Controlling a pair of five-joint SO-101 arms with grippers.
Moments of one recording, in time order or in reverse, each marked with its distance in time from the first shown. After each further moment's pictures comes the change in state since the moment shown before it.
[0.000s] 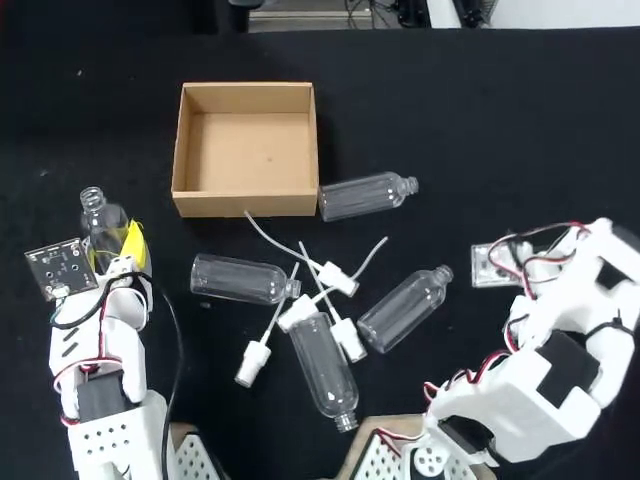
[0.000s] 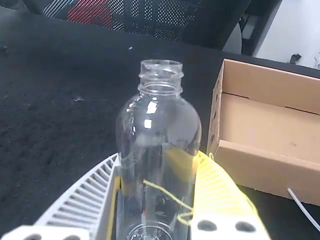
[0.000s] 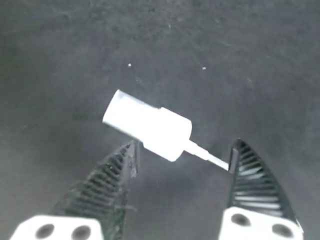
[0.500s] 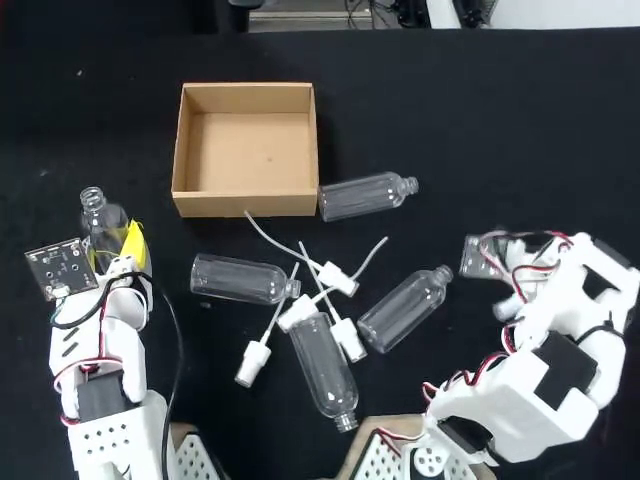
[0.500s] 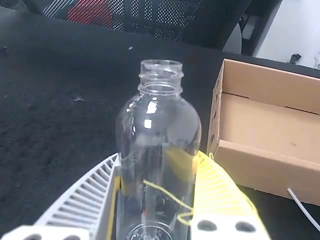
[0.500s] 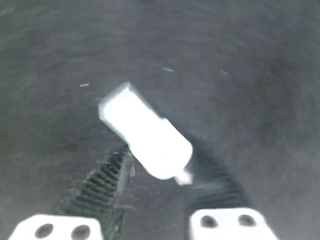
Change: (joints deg) left arm 0.0 0.0 0.0 0.0 0.0; right arm -0.8 -0.2 5.3 -10.0 -17.9
